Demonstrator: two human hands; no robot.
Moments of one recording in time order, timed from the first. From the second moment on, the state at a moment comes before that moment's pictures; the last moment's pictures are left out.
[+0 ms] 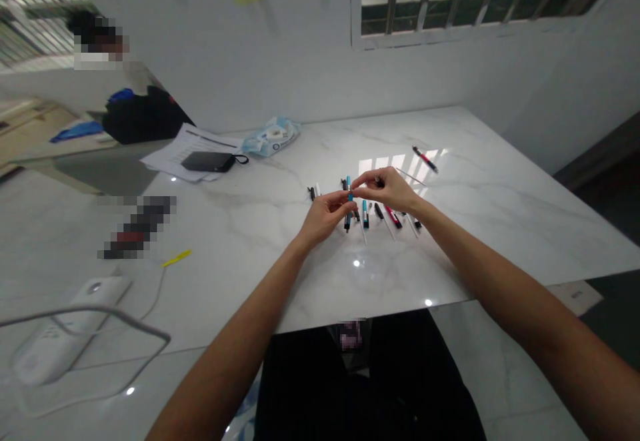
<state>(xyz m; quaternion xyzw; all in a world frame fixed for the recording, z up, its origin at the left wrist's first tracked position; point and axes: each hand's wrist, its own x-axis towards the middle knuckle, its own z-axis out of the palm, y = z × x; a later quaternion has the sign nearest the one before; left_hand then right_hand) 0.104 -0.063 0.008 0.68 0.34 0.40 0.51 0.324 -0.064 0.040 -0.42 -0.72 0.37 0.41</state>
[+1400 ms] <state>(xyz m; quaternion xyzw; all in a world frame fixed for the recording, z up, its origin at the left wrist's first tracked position) 0.109 -0.064 0.002 0.66 0.37 0.41 0.51 0.367 -0.029 0.032 -0.44 -0.55 0.45 0.55</state>
